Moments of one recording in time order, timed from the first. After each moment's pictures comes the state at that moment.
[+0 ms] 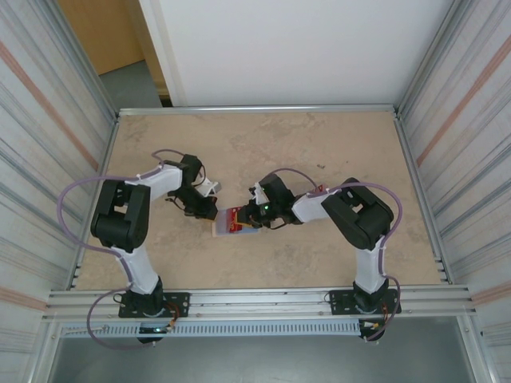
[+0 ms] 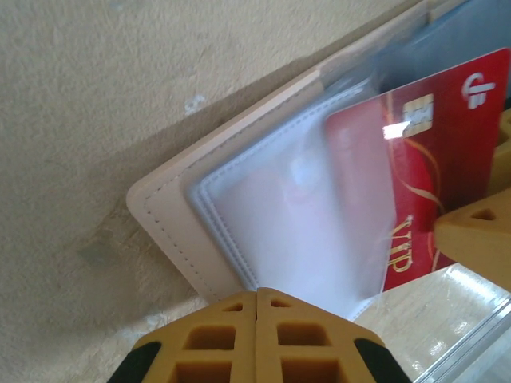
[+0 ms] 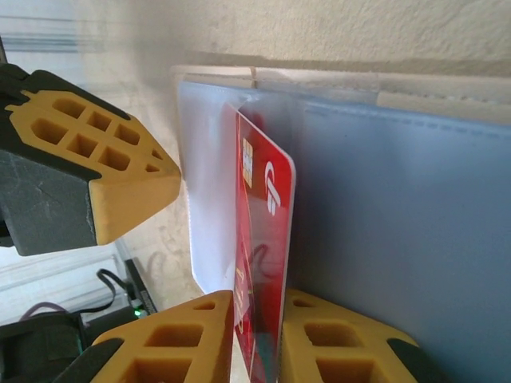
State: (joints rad) left arm -0.28 1.81 1.09 -0.87 0.49 0.08; right arm 0.75 1.94 0.92 0.23 -0.64 0.96
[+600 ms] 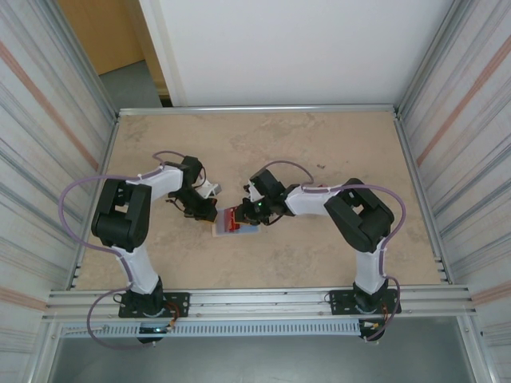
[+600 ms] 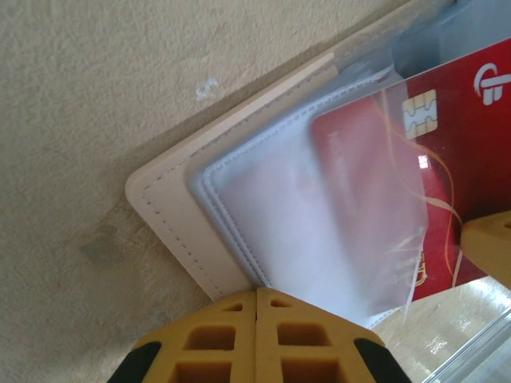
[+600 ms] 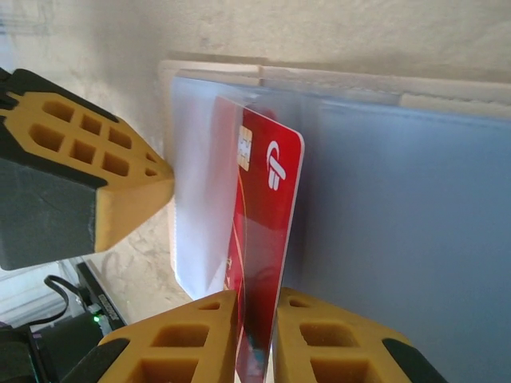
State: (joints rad) left arm -0.28 1.82 1.08 -0.86 0.48 0.08; right arm 0.79 1.94 1.09 -0.08 -0.54 0.85
